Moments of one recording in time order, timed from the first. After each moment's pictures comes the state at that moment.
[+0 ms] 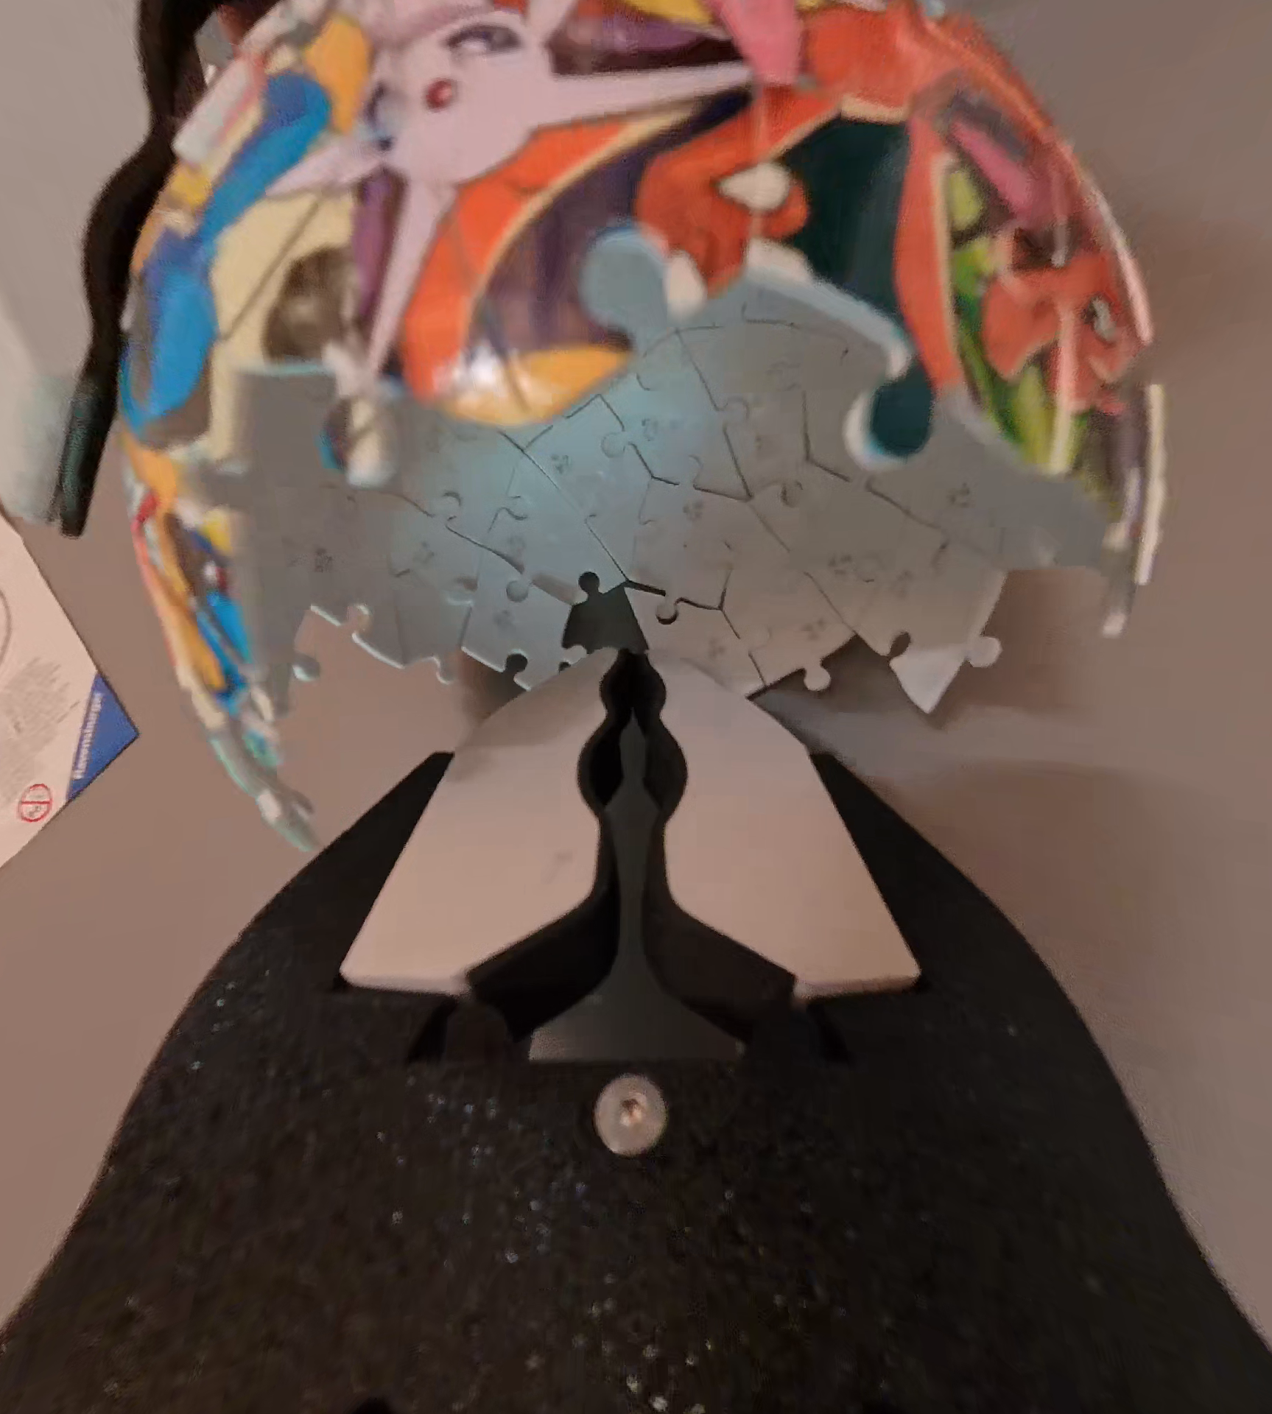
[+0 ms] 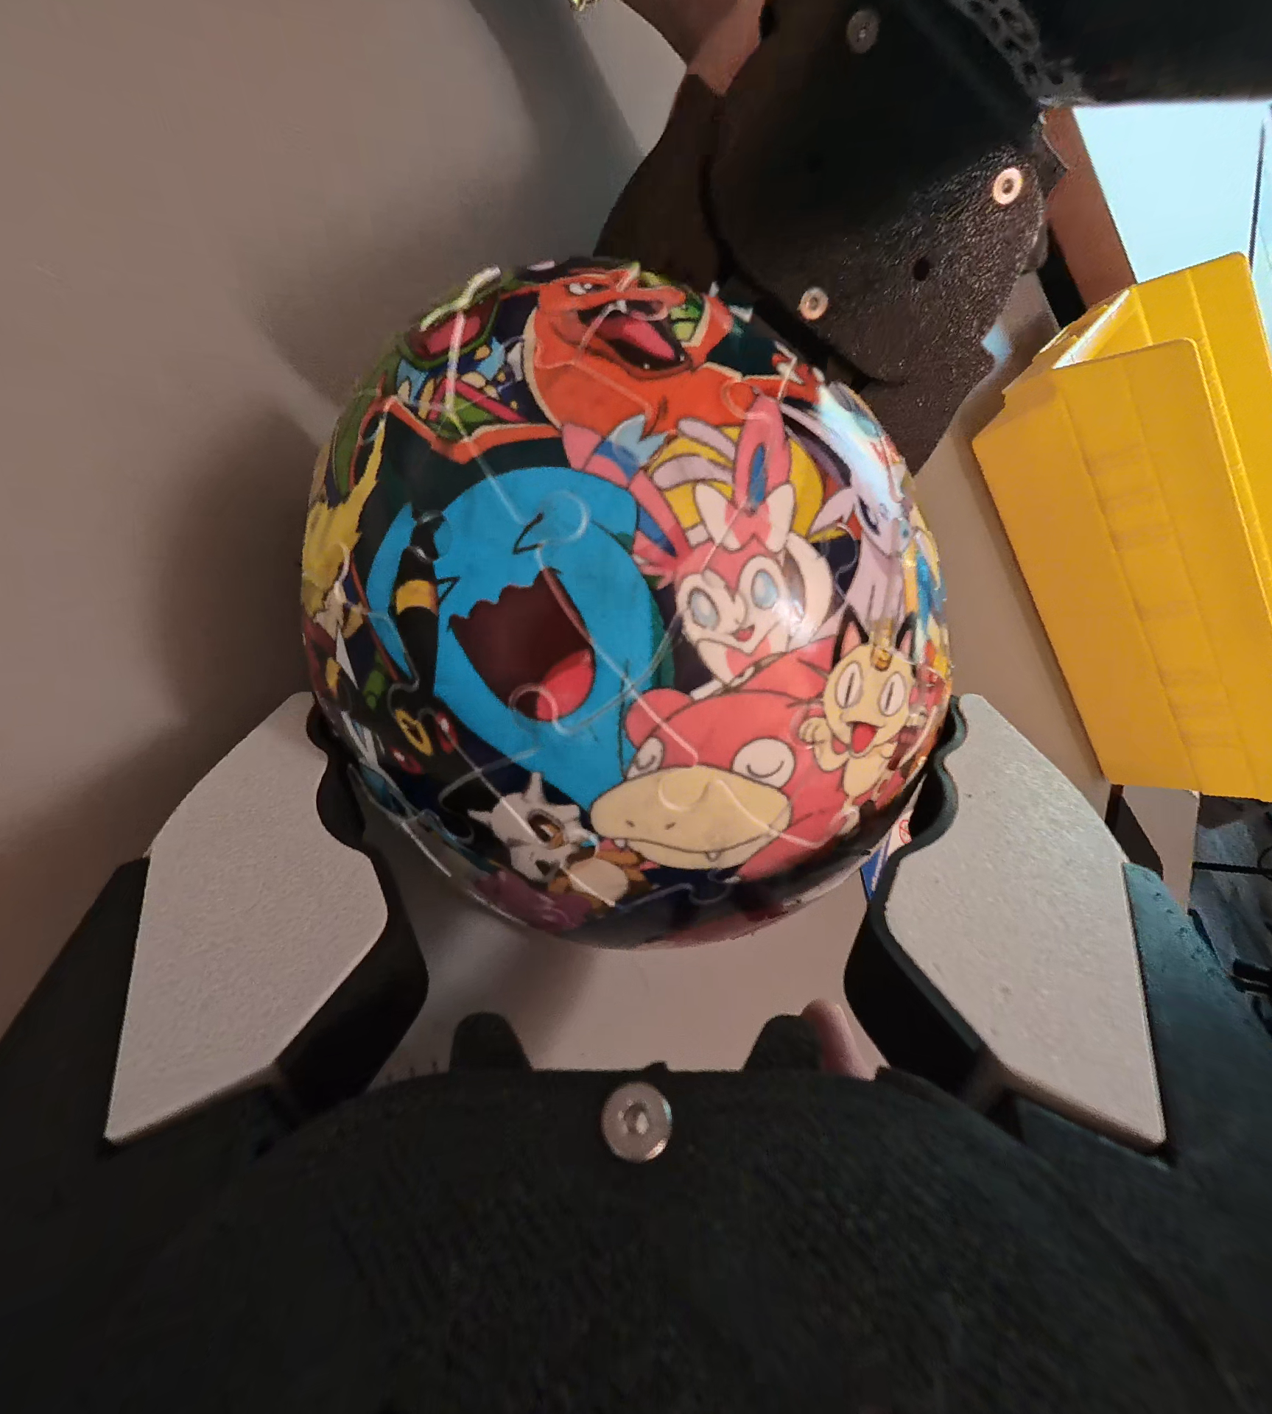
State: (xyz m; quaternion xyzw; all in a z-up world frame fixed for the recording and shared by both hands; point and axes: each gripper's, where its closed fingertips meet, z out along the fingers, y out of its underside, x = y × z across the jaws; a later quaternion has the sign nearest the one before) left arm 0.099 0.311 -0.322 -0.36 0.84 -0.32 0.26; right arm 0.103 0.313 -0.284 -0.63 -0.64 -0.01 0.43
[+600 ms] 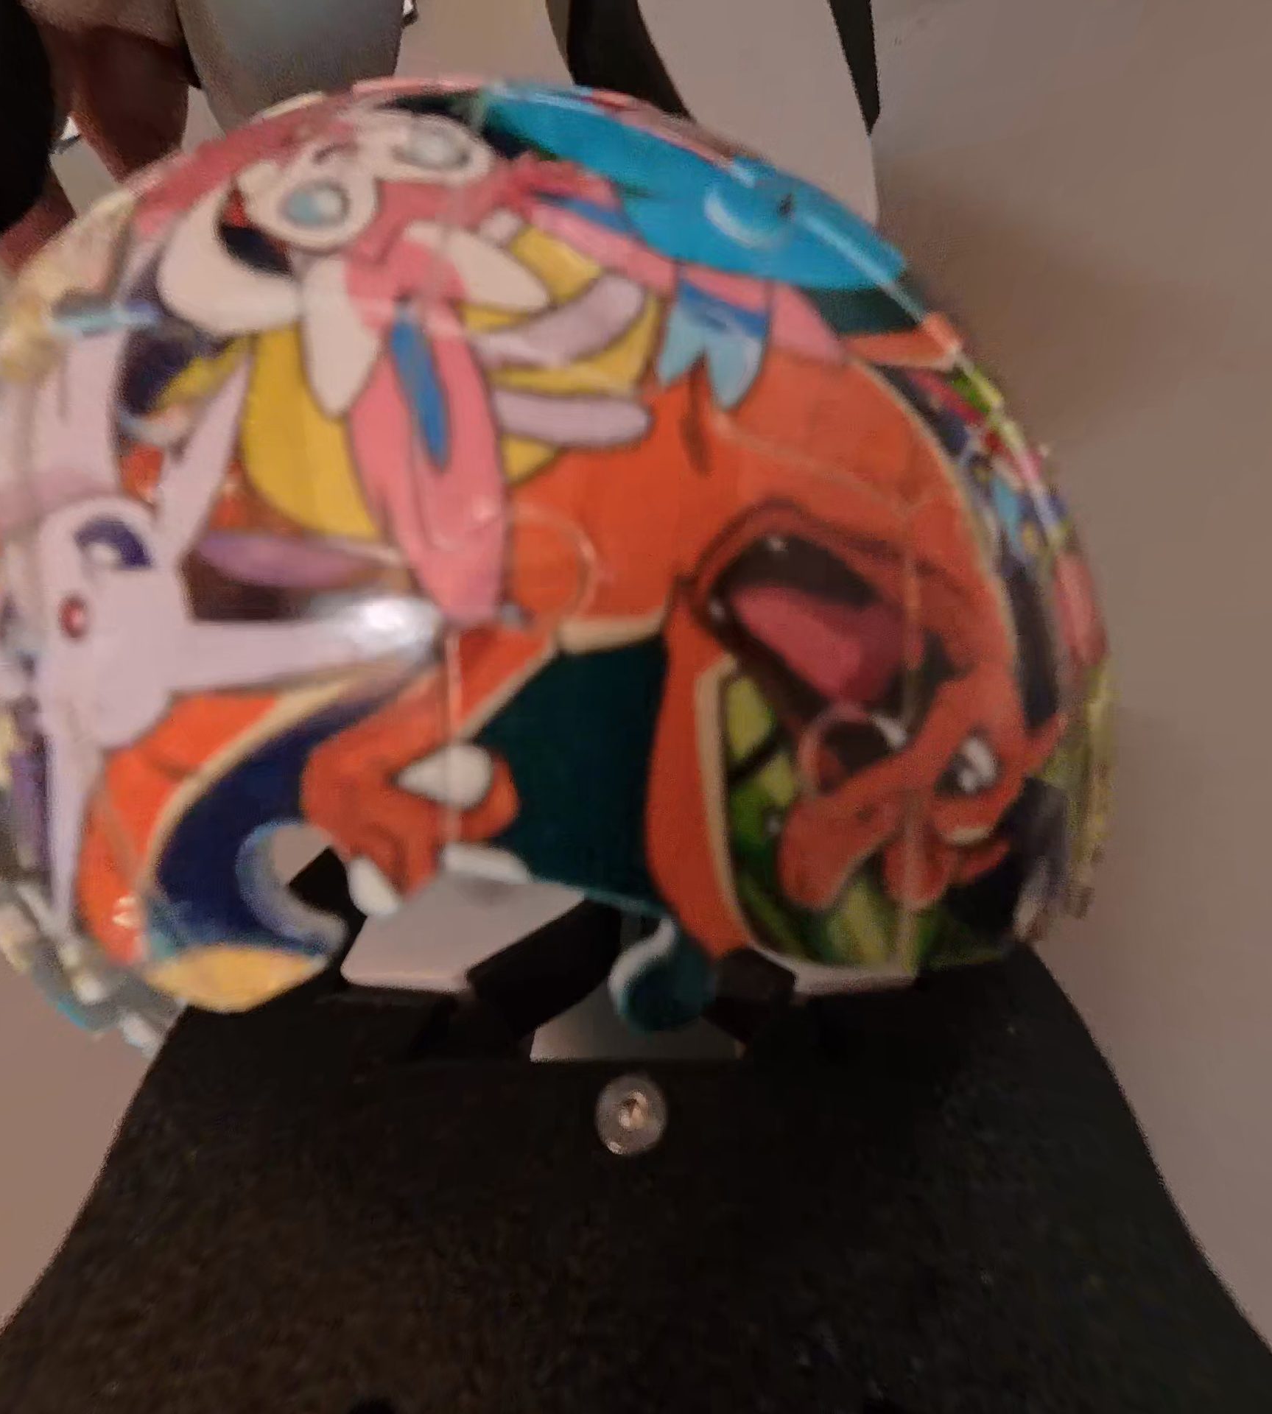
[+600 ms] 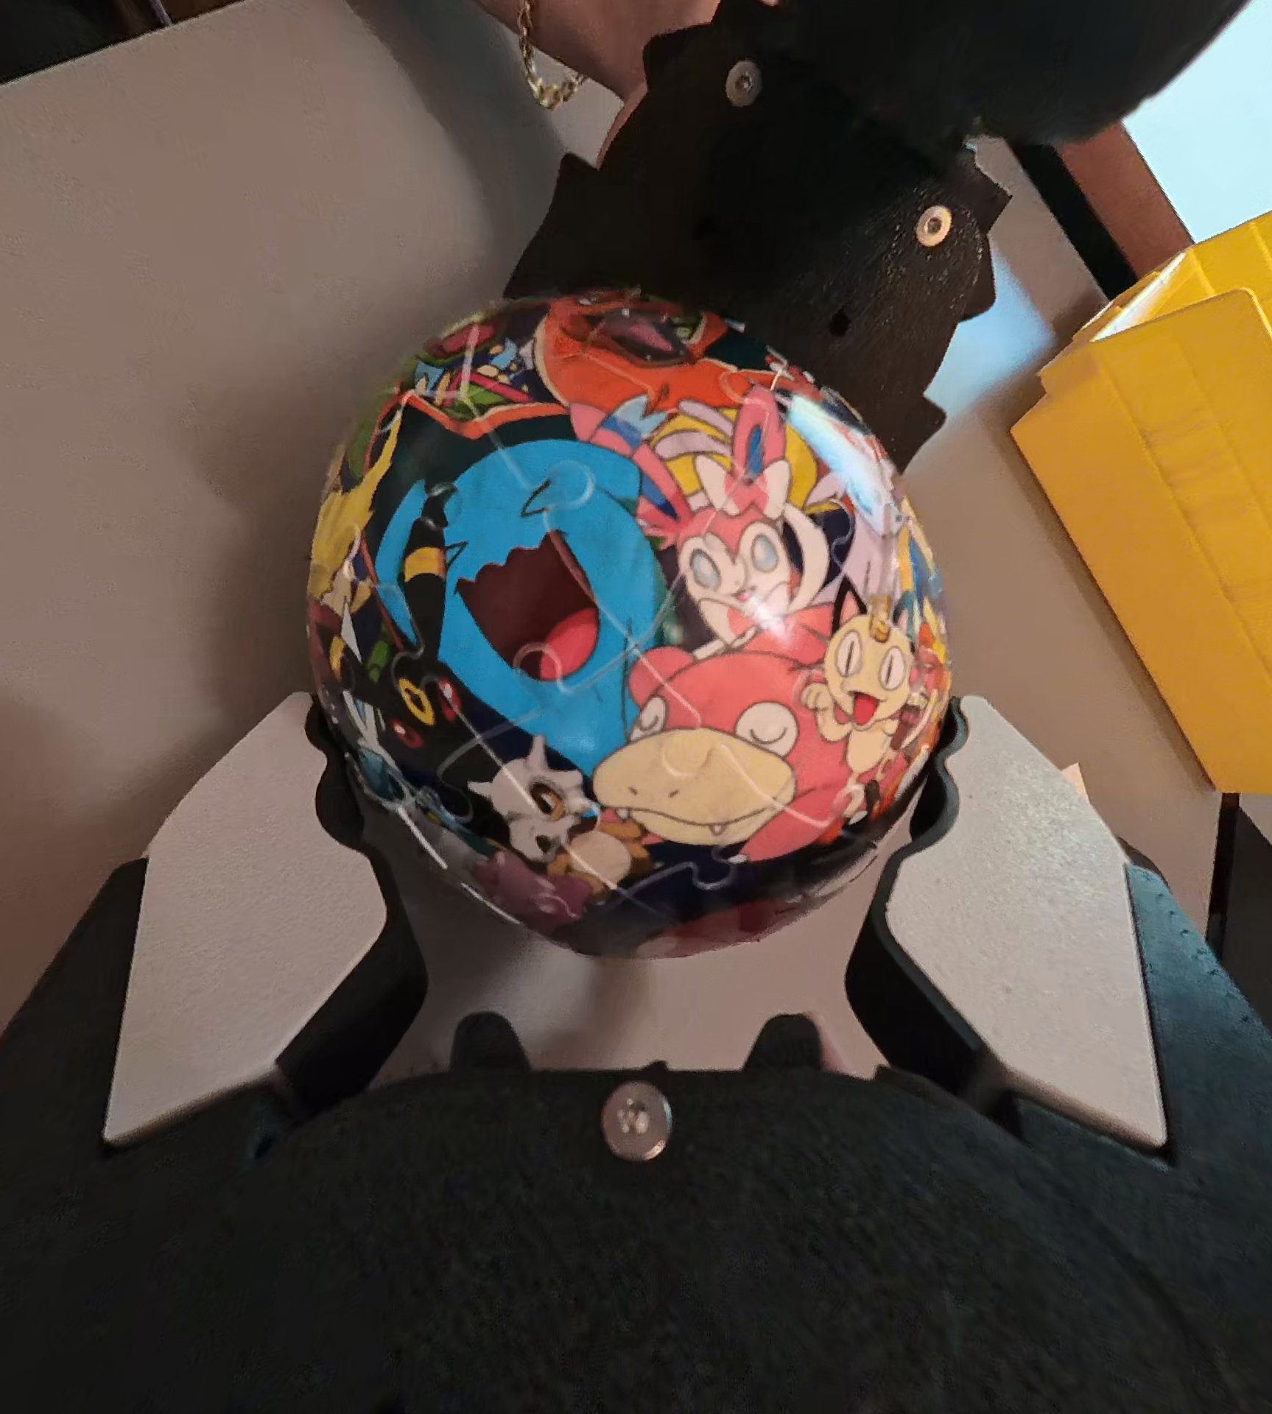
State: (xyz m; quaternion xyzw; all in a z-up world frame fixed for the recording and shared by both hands) left arm 0.111 0.298 -0.327 -0.34 0.86 -0.31 0.23; right arm 0.100 0.320 -0.284 -0.66 -0.62 0.06 0.42
